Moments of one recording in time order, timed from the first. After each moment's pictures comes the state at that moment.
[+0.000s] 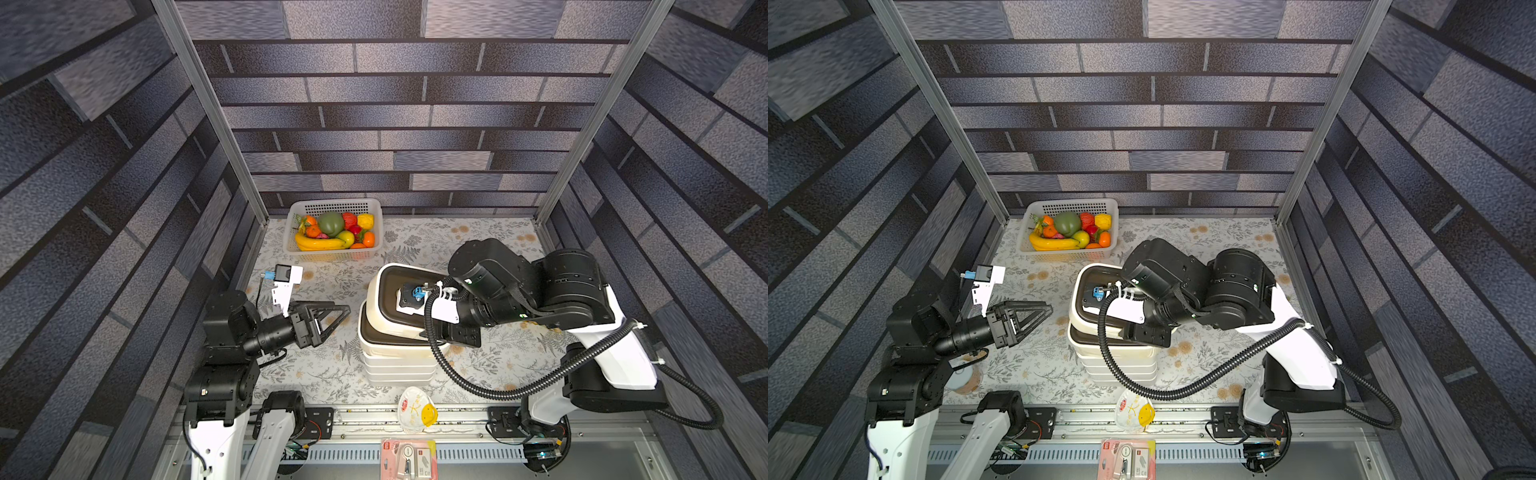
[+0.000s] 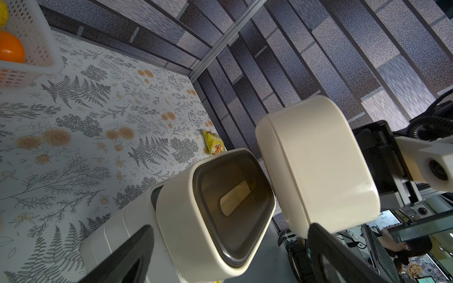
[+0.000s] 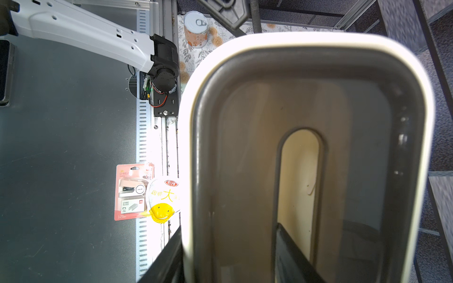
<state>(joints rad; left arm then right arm) 0.03 0.57 1.05 -0.82 1.07 -0.51 1.30 1.61 2.42 -1.70 0.03 -0.30</state>
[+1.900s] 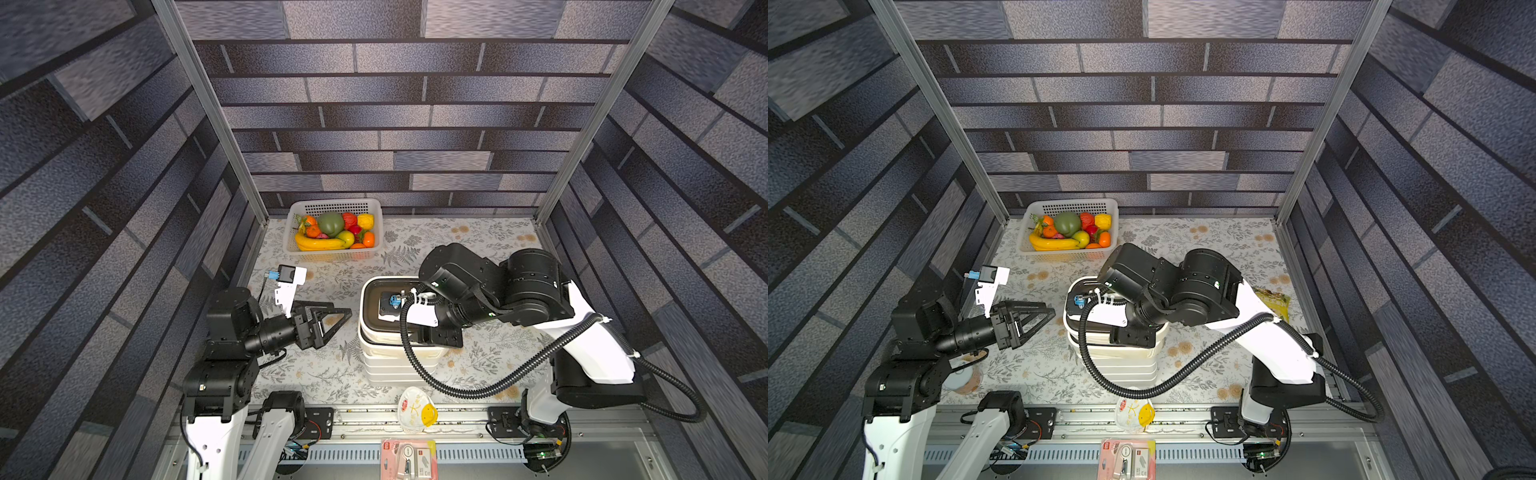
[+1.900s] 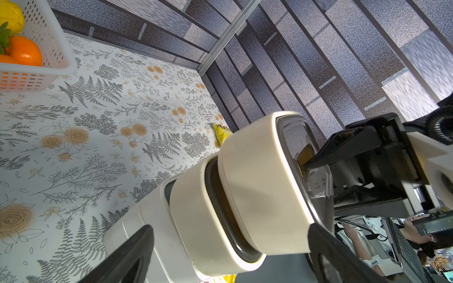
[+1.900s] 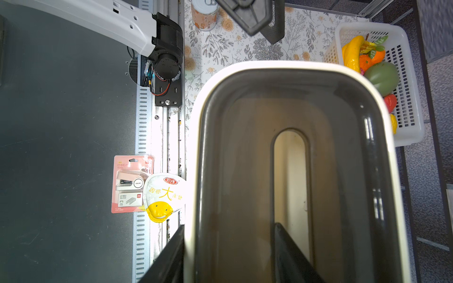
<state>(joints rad) 0.00 0.60 1.09 -0.91 1.02 -0.38 1.30 1.69 2.42 -1.70 0.00 -0.34</state>
